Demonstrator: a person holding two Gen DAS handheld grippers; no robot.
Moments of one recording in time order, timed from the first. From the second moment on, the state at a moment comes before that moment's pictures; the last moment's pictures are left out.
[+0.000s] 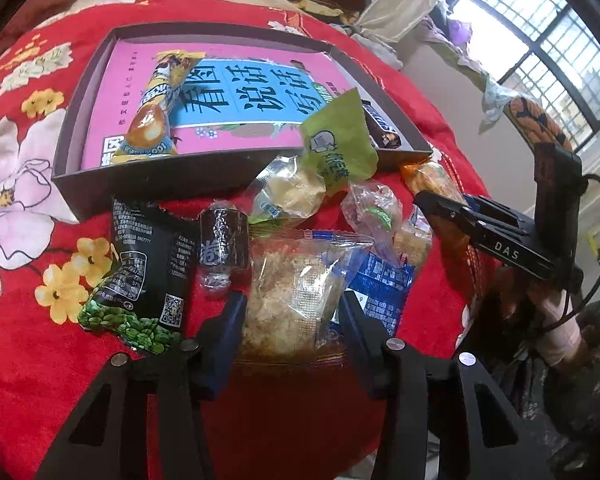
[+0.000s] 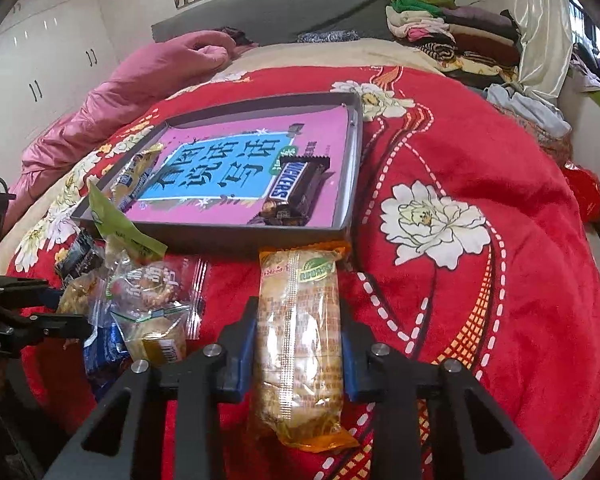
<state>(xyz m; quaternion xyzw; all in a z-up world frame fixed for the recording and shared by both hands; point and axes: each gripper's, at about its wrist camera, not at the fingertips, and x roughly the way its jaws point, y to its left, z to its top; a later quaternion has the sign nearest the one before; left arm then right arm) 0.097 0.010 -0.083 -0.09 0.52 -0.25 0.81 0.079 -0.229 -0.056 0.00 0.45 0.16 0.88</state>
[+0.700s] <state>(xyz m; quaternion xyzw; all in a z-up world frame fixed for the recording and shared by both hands) 0.086 0.019 -0.057 -0.11 0.50 -0.23 0.83 0.061 -0.222 -0.031 0.01 0.42 0.16 0.89</state>
